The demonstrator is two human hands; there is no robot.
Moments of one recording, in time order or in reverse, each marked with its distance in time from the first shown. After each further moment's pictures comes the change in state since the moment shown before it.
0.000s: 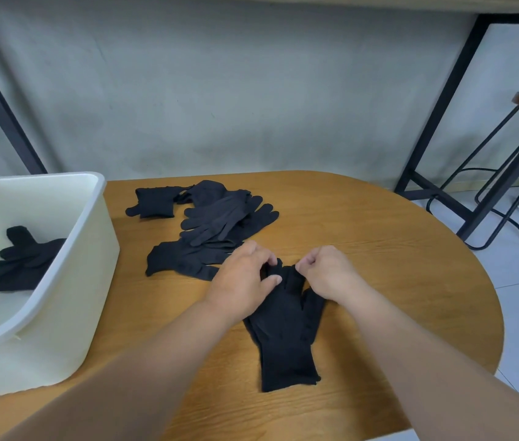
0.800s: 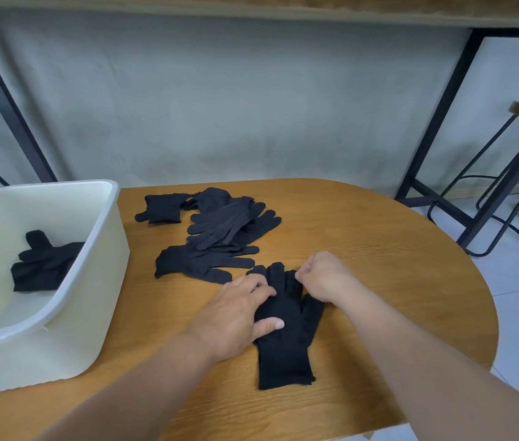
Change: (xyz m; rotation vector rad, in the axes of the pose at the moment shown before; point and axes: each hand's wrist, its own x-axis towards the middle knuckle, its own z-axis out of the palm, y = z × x) left_hand -0.048 -0.011 -0.007 0.200 -0.143 0.216; right_hand -0.005 -0.006 0.002 -0.071 -0.040 0.036
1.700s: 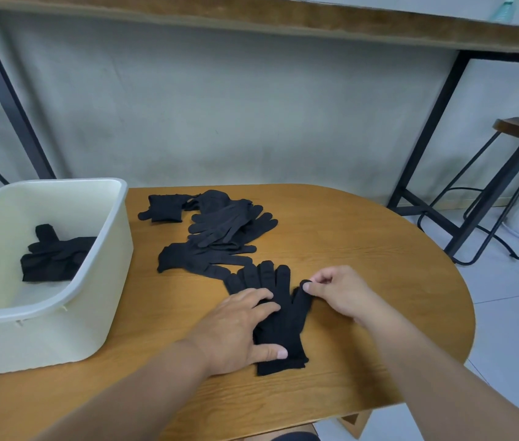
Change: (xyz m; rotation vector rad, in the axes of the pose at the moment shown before) left_hand -0.028 0.019 -0.007 -0.007 -0.234 -0.015; right_hand -0.036 0.041 -0.012 0.297 -0.049 -0.108
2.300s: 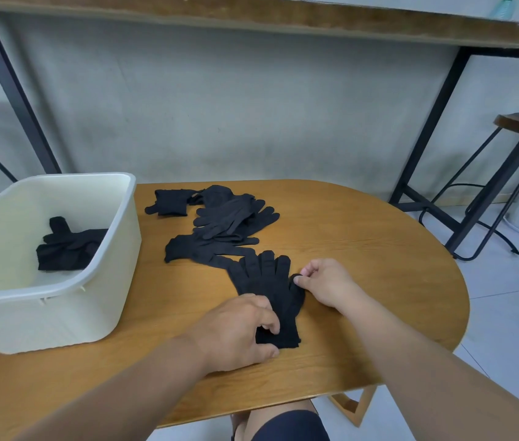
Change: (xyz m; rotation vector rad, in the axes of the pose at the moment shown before) left_hand -0.026 0.014 -0.007 -0.055 0.063 0.118; right_hand 0.007 -0.003 0.026 -0.124 0.066 0.011
